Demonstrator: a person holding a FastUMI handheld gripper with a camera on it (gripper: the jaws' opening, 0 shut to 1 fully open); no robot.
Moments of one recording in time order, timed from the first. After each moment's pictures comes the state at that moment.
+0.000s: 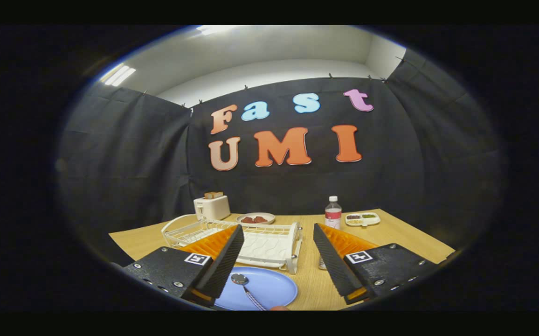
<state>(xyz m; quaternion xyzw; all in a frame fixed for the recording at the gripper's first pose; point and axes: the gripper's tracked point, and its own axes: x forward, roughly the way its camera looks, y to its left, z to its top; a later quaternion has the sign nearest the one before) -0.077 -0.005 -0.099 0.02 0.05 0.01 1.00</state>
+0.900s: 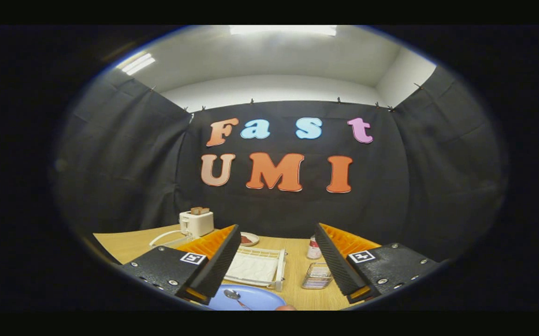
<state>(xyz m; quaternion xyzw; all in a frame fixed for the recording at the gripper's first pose) -0.070 0.016 -0.019 -0.04 -0.01 -0.03 1.00</state>
